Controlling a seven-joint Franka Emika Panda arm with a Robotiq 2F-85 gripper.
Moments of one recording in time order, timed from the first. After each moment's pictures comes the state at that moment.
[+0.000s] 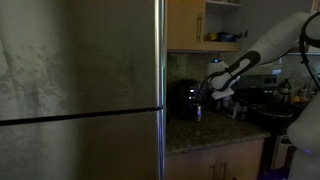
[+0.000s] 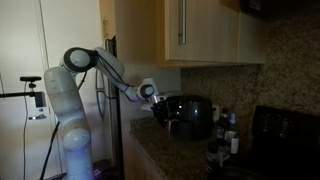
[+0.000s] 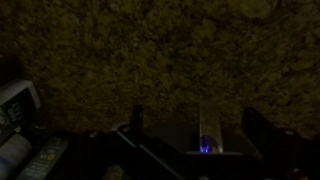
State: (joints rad) arm -0.05 -0.16 0.11 -2.42 -0.30 2.49 0.31
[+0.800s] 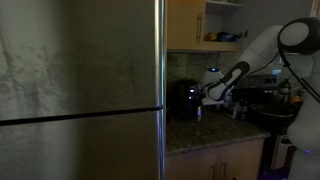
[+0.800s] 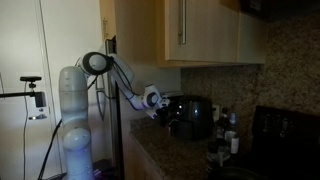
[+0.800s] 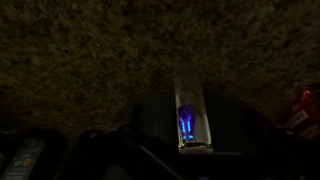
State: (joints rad) arm -0.05 0.04 0.10 -2.37 -0.44 2.81 0.64
